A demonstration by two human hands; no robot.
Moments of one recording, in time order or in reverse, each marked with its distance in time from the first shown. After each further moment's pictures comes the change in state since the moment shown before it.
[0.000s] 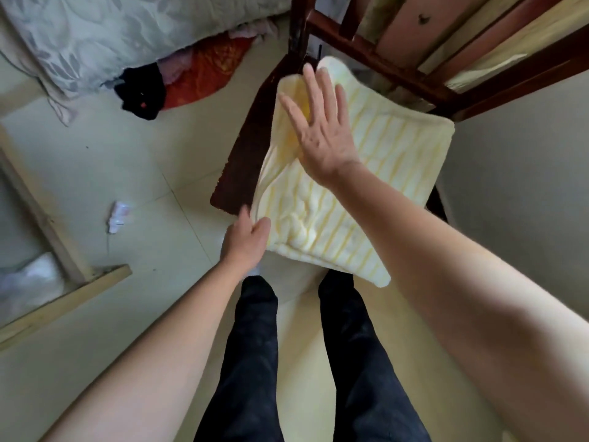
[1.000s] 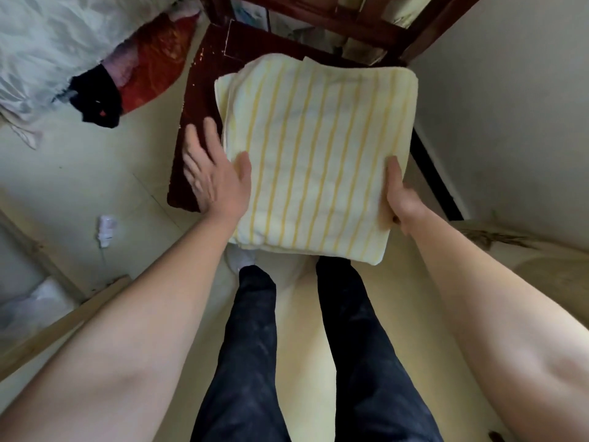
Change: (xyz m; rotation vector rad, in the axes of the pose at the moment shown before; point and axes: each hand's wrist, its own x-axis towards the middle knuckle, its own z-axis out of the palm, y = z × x) left_hand 0.052 0.055 0.053 0.690 0.448 0.373; right_hand -0.191 0.126 0.092 1.468 -0.490 1.369
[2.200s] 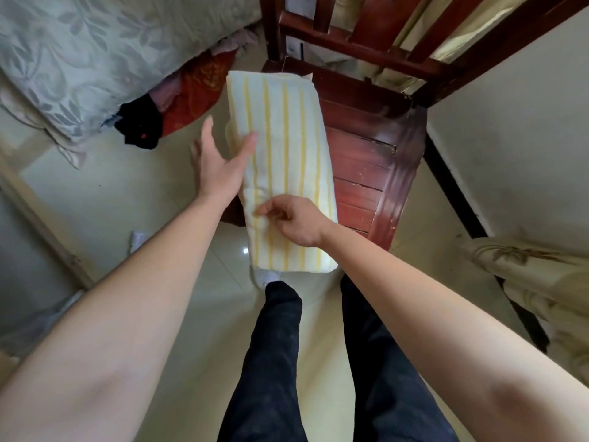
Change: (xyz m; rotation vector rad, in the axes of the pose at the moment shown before) left_hand 0.068 -0.062 -0.071 -0.663 -0.165 -0.218; right_hand -0.087 -0.046 0.214 -0.515 -0.464 -0.801
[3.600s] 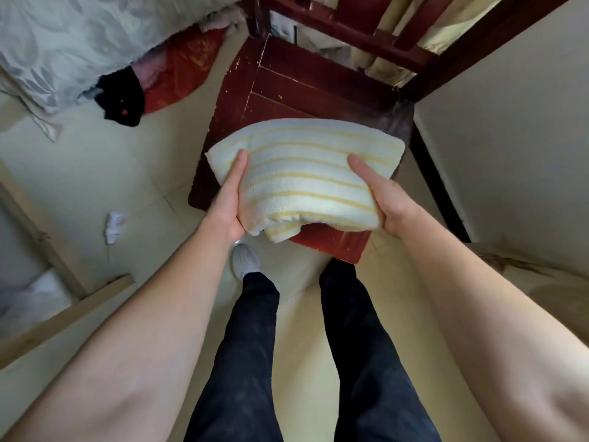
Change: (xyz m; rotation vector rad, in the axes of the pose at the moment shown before) left_hand -0.072 -0.005 0.054 -0.938 -0.462 -0.605; right_hand -0.056 0.090 -0.130 0.757 0.321 0.448
